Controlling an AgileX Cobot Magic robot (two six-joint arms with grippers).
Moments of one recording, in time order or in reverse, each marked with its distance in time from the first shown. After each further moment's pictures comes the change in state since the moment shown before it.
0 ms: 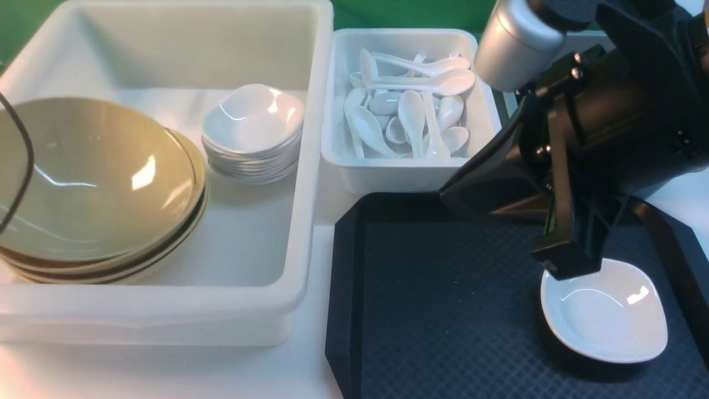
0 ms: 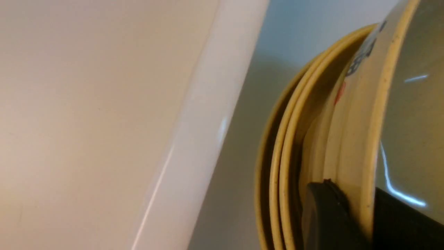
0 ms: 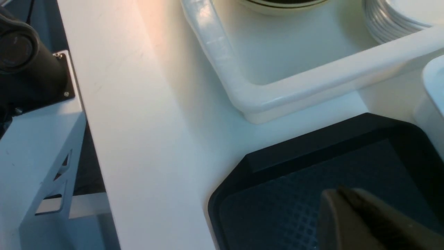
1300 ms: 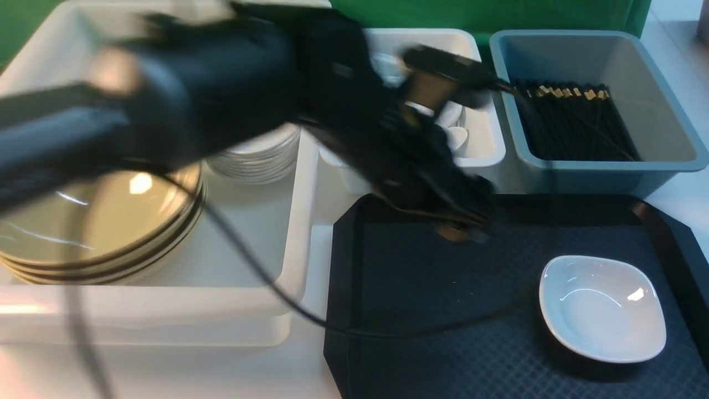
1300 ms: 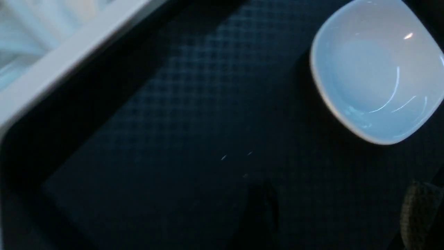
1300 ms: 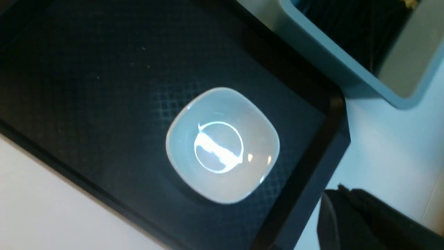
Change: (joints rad) right arm -0.147 -0.418 0.261 -0.632 0.204 0.493; left arm -1.337 0.327 -0.422 0.207 -0.020 -0.242
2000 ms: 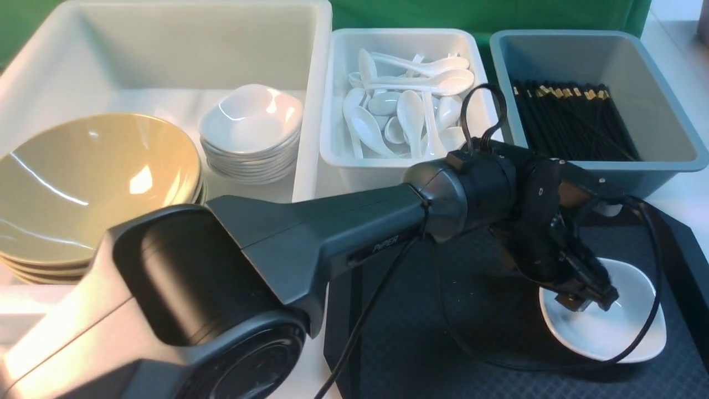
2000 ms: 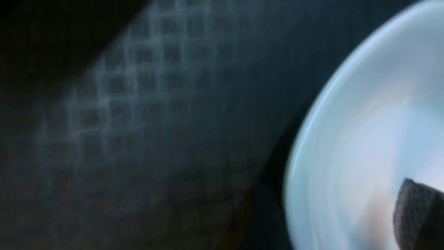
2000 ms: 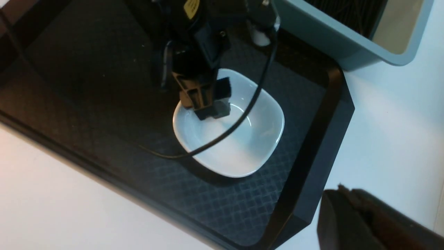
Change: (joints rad) right arm -0.001 -0.211 0.129 0.006 0.009 0.086; left arm -0.120 0.545 -0.432 -0.063 -0.050 0.008
